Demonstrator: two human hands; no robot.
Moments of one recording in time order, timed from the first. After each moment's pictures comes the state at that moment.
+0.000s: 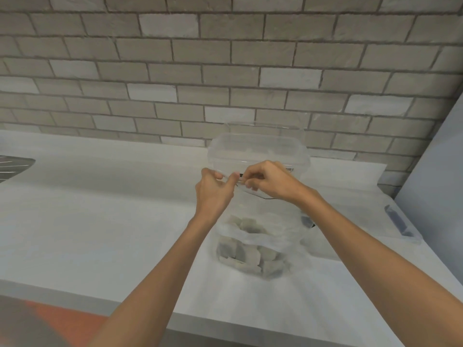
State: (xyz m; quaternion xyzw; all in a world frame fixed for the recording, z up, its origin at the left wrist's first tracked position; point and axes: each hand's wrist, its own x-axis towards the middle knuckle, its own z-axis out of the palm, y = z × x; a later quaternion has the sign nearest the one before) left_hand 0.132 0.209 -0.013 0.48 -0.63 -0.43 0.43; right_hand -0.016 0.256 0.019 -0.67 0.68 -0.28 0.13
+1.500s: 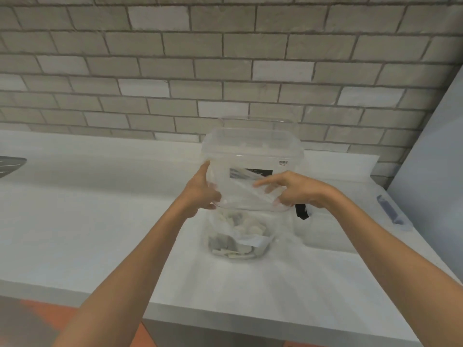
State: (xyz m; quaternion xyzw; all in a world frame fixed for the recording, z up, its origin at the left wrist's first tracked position) left_hand 0.152 0.178 -0.022 0.44 -0.69 -0.53 0.23; right_hand -0.051 0.303 0.013 -0.57 0.74 -0.18 0.30
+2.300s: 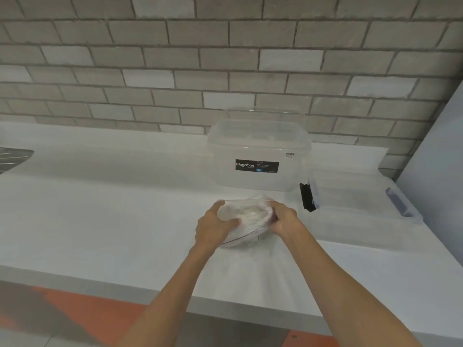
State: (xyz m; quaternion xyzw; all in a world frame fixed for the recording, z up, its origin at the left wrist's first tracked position) left_hand 0.157 0.227 -0.114 0.53 -0.67 -0.45 0.25; right_hand -0.014 0.267 -0.111 0.04 0.56 -0.67 0.48
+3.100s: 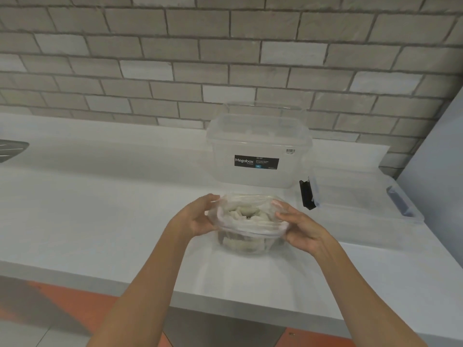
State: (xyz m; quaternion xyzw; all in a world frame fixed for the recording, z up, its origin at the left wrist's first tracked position) left_hand 0.169 0.190 -0.089 0.44 -0.30 -0.82 0.20; right_hand -0.038 0.324 -0.111 -0.13 0.46 -0.63 0.62
